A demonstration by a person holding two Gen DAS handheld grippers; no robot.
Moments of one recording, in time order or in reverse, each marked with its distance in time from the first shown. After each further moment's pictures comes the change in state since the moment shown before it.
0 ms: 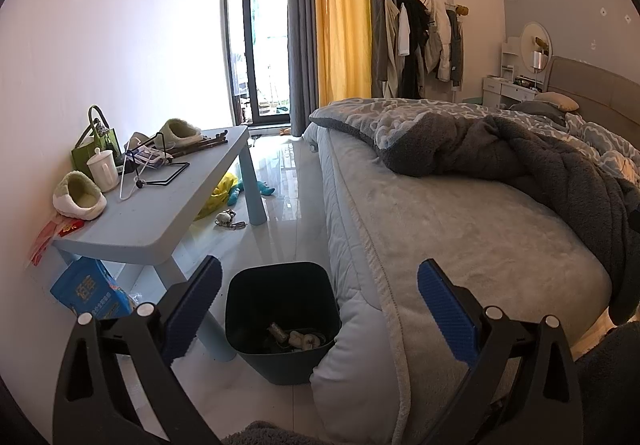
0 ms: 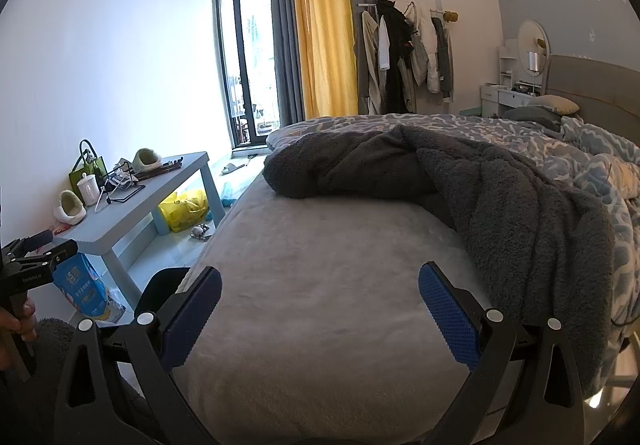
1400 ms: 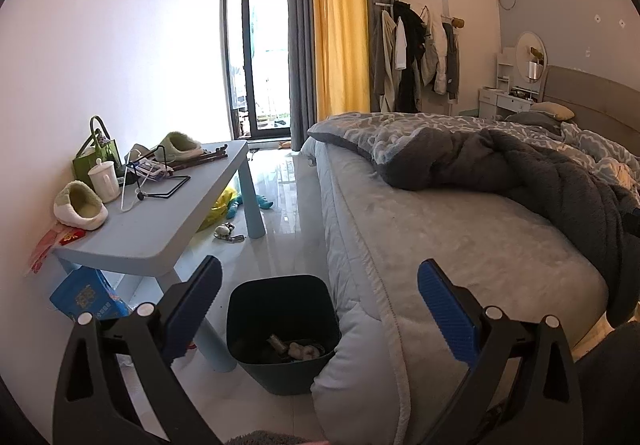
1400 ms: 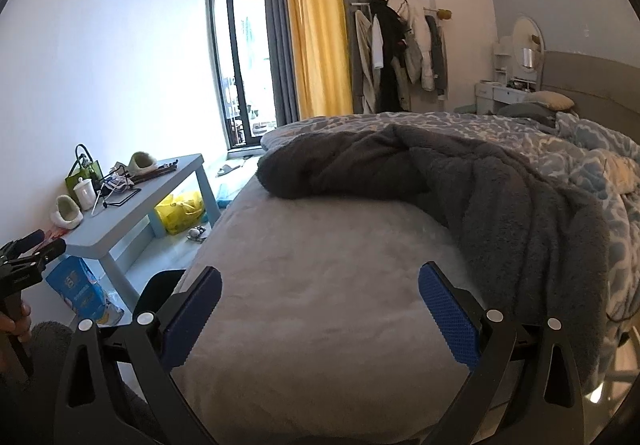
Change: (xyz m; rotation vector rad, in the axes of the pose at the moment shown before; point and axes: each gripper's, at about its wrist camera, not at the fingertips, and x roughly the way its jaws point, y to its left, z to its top) left arm -0.010 0.004 -0.001 0.004 -0.055 -0.009; right arm -0.003 -0.007 0.001 0.009 0.000 -0.014
